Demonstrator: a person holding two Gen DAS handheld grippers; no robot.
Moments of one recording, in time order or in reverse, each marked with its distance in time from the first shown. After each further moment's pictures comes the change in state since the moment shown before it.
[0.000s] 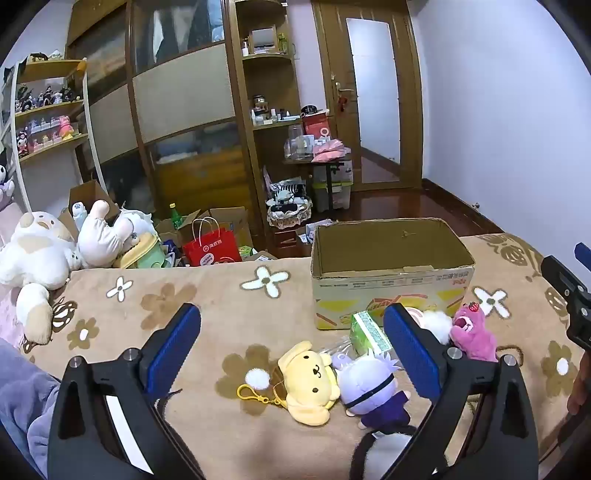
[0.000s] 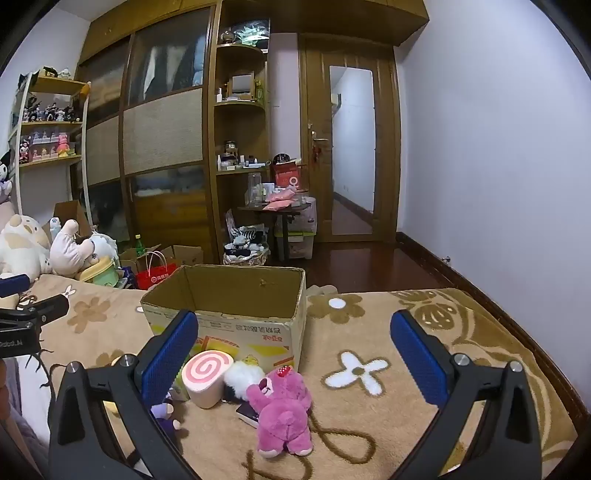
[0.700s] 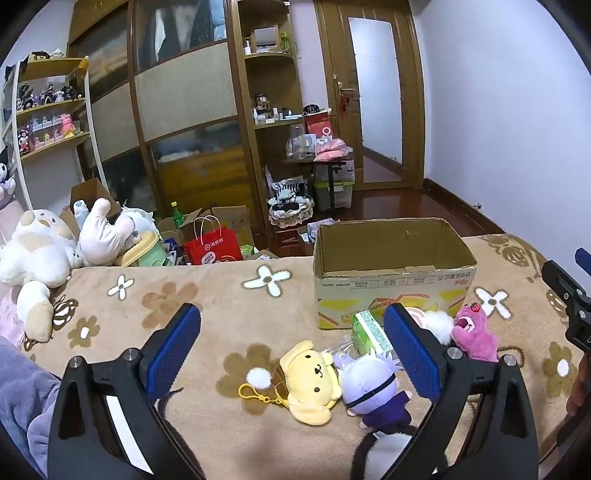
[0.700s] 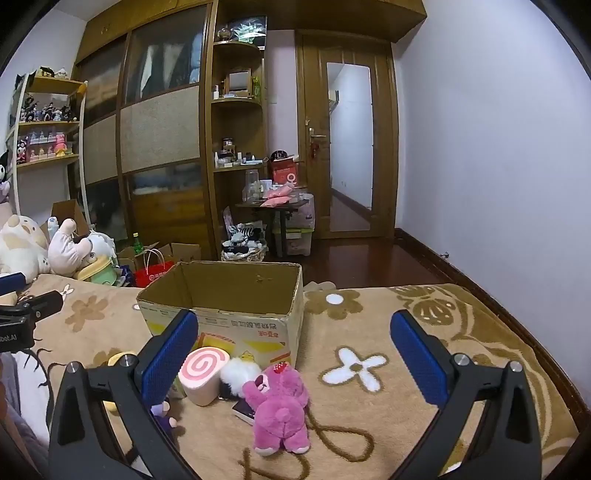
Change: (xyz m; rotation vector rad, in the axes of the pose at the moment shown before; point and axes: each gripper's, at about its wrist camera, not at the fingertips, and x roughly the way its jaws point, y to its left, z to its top) left arm 0.004 -0.002 -0.002 -0.007 -0.003 0.004; right arm 0.006 -0.002 -0.008 -0.001 0.009 -0.012
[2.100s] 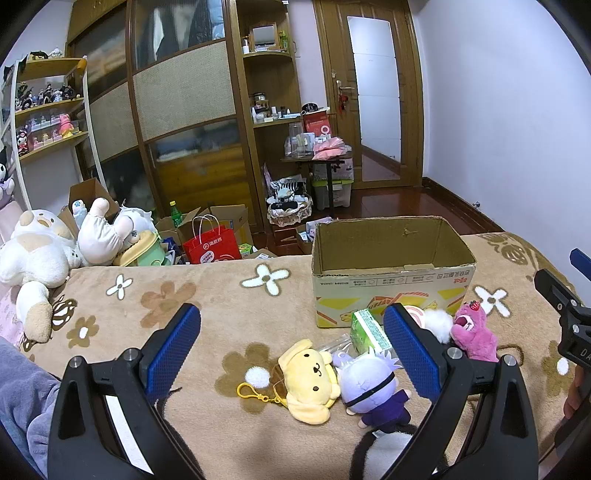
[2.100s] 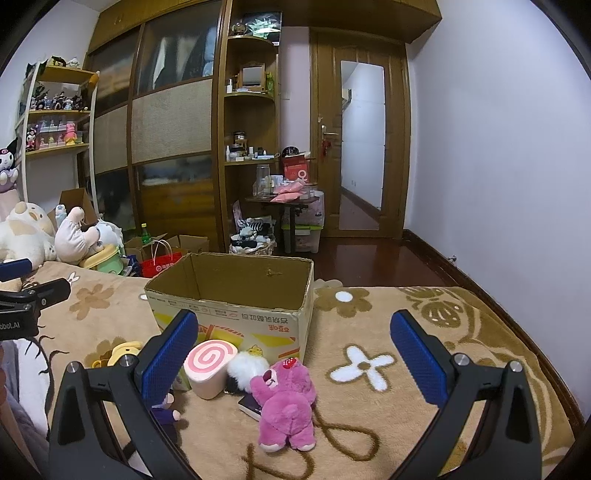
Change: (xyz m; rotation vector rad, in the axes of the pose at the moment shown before) left arm -0.002 0.001 -0.002 0.001 0.005 -0.003; right arm 0.001 0.008 0.000 -0.039 0.020 0.035
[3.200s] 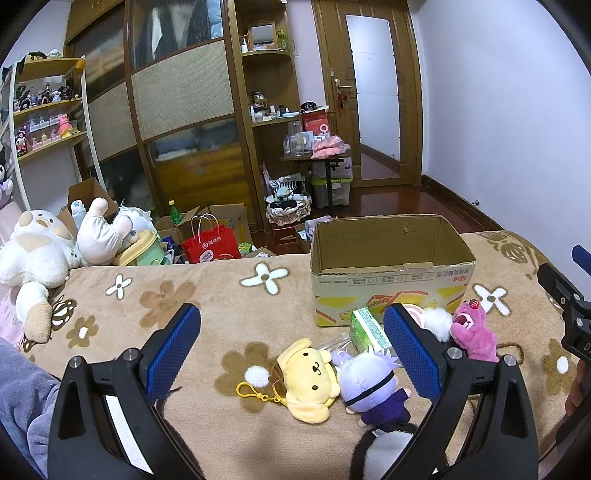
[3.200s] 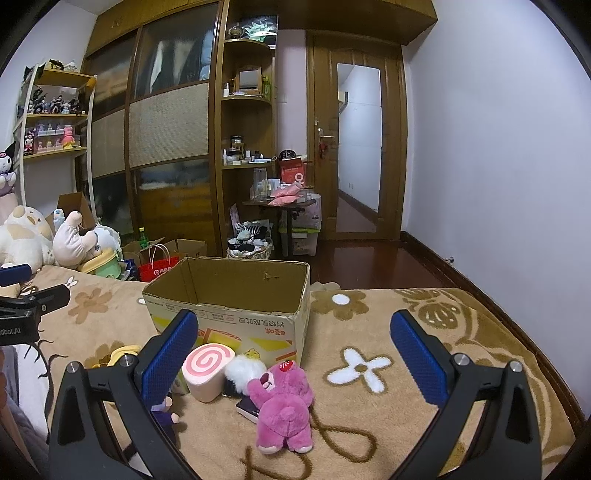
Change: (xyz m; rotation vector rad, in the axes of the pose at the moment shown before) left arm 0.000 -0.001 -0.002 0.004 0.003 -0.005; right arm -0.001 -0.004 0.003 0.005 -0.010 -0.010
